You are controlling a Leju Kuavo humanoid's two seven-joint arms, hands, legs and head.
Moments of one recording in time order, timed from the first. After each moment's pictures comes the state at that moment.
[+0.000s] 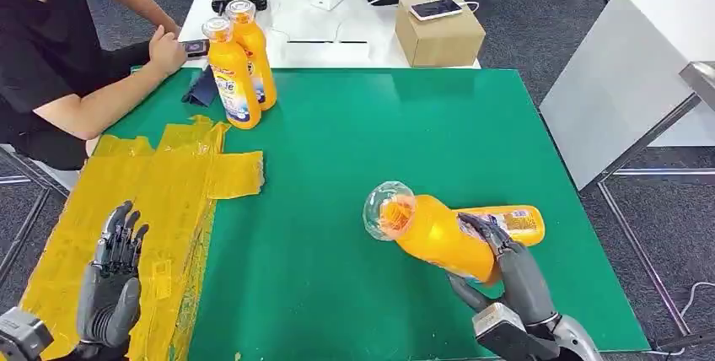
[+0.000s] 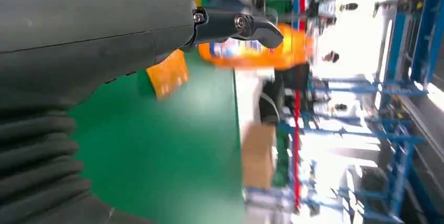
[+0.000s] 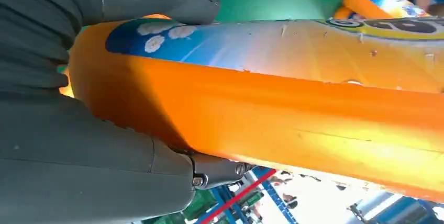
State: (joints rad) left arm 0.29 -0.17 0.19 -1.85 0.10 -0.42 -0.40; right arm 0.28 -0.15 0.13 -1.93 0.53 0.03 -0.26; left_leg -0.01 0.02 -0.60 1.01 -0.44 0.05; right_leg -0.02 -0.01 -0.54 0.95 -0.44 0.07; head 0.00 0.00
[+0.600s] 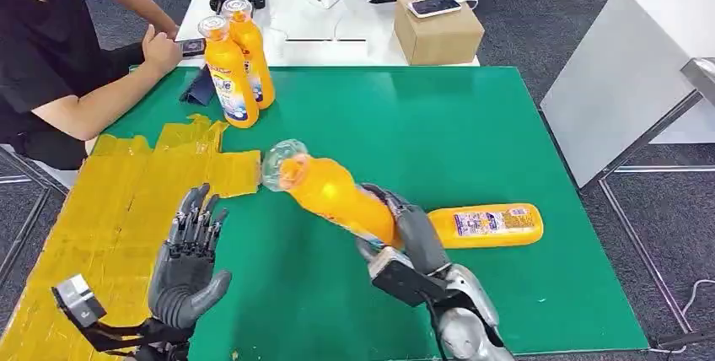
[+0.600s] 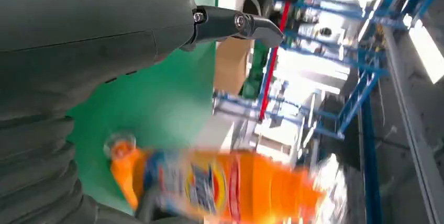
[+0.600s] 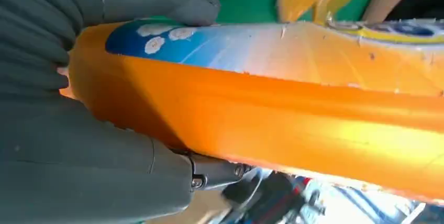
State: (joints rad) left arm 0.23 -0.17 -0.12 -1.79 0.29 -0.38 -0.33; right arm -0.04 0.09 0.41 -1.56 0.59 0.01 -0.18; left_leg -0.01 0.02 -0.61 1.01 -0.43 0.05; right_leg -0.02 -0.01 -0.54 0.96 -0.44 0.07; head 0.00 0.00
